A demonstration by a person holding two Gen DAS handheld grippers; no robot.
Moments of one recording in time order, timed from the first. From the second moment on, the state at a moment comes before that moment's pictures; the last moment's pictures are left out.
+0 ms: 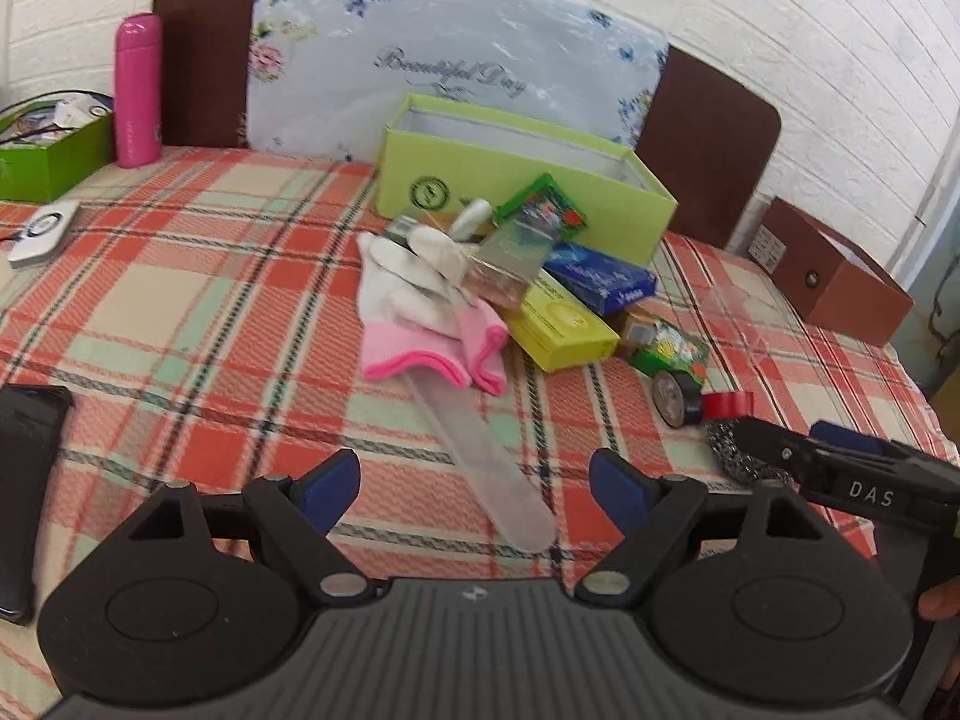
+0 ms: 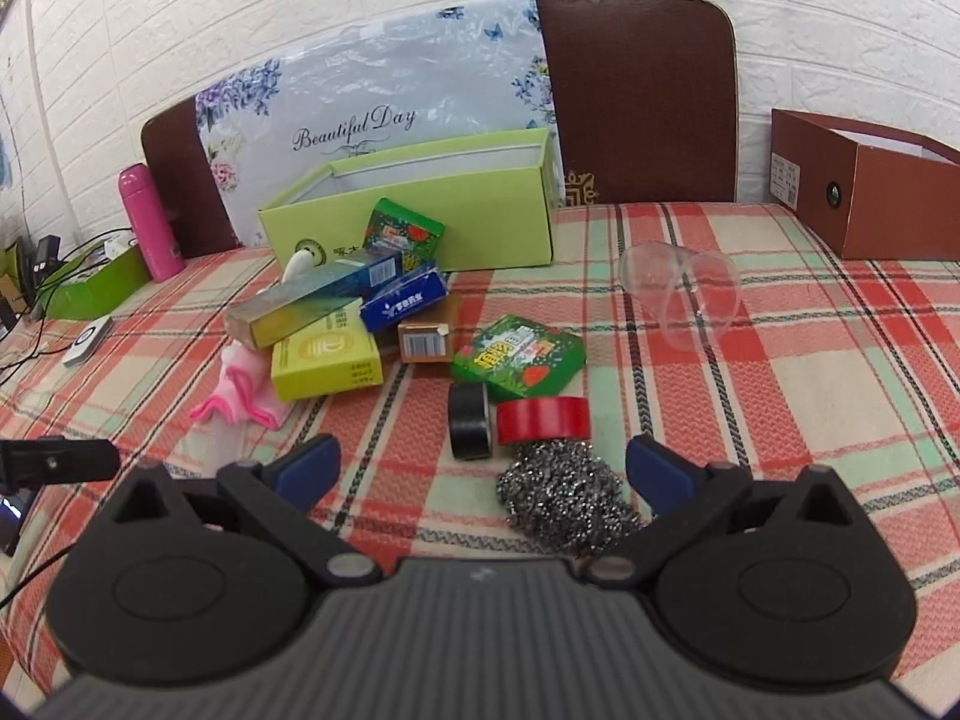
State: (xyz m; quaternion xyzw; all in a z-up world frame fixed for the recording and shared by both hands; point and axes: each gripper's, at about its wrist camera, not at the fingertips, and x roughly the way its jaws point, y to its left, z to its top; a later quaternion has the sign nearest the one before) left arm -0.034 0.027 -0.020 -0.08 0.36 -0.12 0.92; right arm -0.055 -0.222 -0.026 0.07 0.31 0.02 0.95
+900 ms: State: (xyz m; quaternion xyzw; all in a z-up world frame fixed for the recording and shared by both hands) left arm 0.006 0.029 -0.062 -0.04 0.39 -0.18 0.90; right arm -0.054 -0.248 -0.050 0.08 0.33 0.00 0.94
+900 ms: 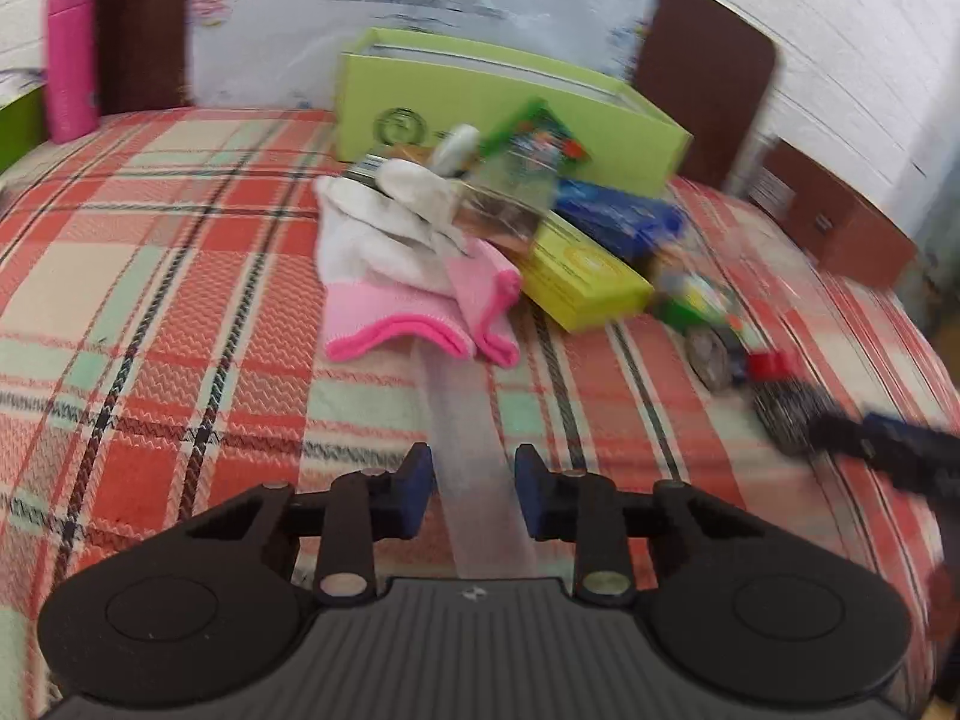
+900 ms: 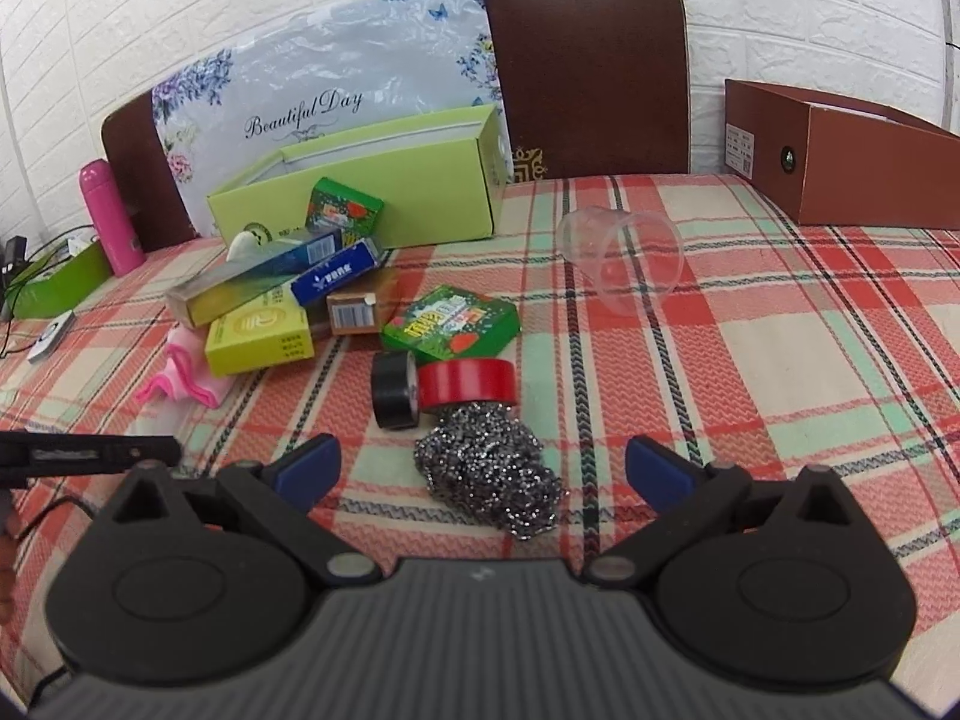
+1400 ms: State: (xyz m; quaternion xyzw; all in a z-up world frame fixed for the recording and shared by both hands) left arm -0.001 0.027 -0.058 -0.06 0.40 -0.18 0.90; right arm -0.051 -0.213 -0.058 0.11 0.36 0.10 0.92
